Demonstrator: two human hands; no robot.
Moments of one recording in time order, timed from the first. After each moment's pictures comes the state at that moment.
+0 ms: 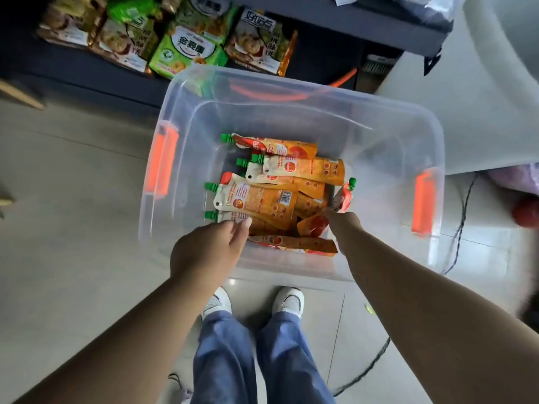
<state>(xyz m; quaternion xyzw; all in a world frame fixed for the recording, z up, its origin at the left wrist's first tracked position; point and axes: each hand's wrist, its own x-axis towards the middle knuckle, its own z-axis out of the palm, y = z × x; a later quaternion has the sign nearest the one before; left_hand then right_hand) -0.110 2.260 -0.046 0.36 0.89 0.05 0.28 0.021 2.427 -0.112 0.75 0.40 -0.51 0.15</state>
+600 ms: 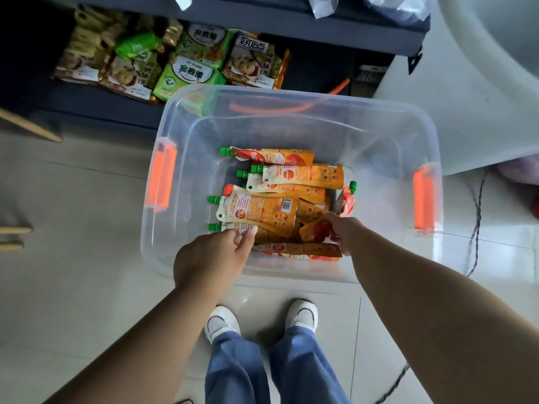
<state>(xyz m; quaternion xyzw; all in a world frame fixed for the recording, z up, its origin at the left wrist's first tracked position) -0.102 2.263 -0.046 0.36 0.89 -0.02 0.26 0.032 2.432 -0.137 0.74 0.32 -0.57 0.14</state>
